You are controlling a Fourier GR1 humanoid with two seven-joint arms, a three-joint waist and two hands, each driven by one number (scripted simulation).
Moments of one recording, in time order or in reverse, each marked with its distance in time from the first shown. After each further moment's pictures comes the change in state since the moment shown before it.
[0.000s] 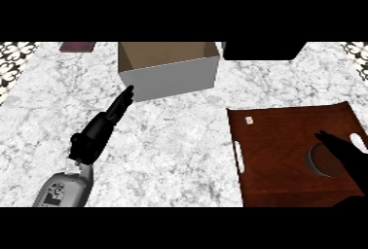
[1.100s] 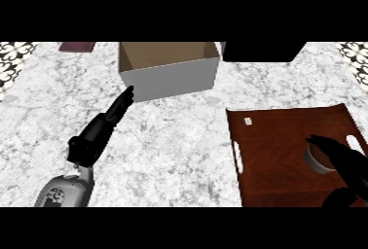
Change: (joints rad) left arm 0.019 -0.048 0.034 -0.052 -0.048 -0.047 0.028; right arm -0.085 0.124 -0.054 0.202 0.238 -0.038 -0.104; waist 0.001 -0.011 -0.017
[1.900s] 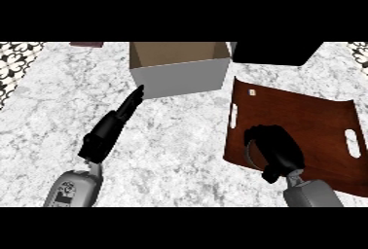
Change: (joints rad) left arm -0.038 -0.027 -0.022 0.046 -0.021 -0.012 -0.017; right arm -0.208 0.248 0.279 -0.039 0.251 -0.028 0.086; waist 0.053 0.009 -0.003
